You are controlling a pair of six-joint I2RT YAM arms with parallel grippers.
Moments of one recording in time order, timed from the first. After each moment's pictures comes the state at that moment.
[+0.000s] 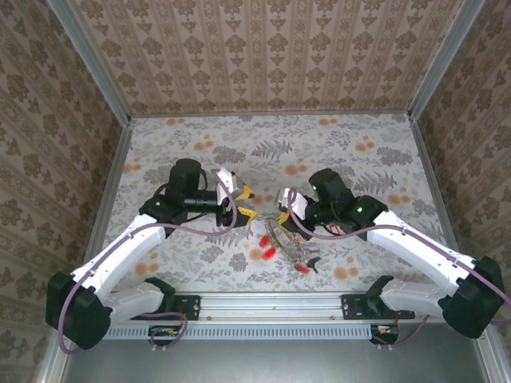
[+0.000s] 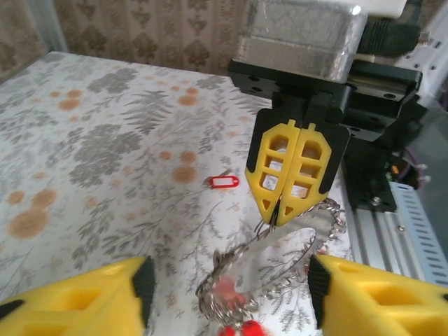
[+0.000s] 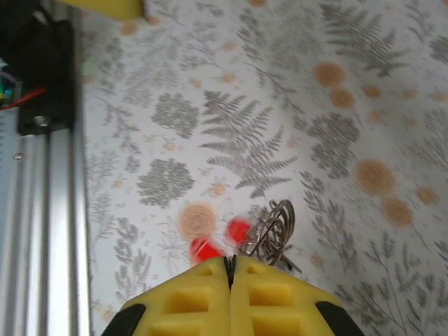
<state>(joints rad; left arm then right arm) -0.58 1.10 0.83 -0.24 0.91 0.36 0.67 1.14 0.91 -0.54 -0.48 -0.41</state>
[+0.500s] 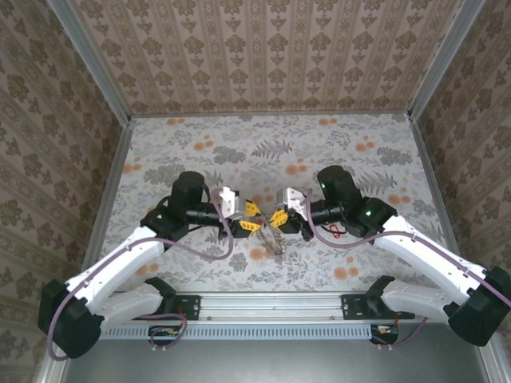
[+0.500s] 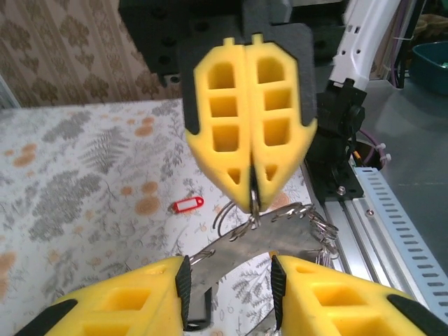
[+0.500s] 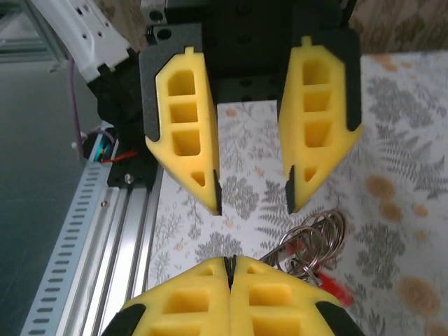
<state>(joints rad) -0.67 0.99 0.73 -0.17 0.94 0.44 0.67 1.07 0.91 -0.40 -0.73 -0.42</state>
